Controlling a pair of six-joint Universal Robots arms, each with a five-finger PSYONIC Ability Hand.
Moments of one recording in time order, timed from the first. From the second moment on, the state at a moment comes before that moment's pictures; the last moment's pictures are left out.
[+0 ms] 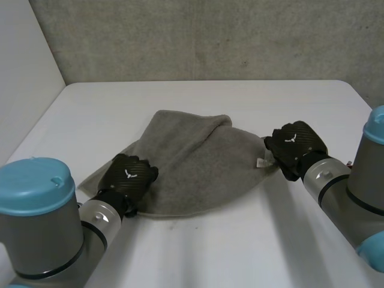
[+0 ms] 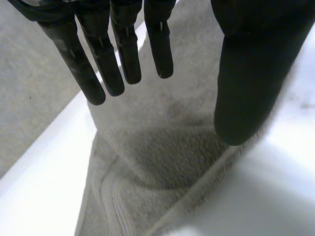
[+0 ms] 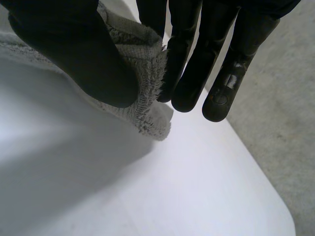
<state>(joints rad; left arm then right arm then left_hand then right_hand) 4.12 -1.82 -1.83 3.30 -1.65 3.63 1.97 -1.31 1.67 -0.06 1.50 2.50 0.54 0.54 0.55 0.55 0.37 0.97 1.18 1.19 1.20 0.98</state>
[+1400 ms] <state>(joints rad) 4.41 -1.41 -1.81 3.16 -1.46 3.71 2.00 -1.56 1.57 0.33 1.58 2.24 1.18 1.22 1.21 1.22 1.03 0.97 1.18 1.19 1.20 0.98</state>
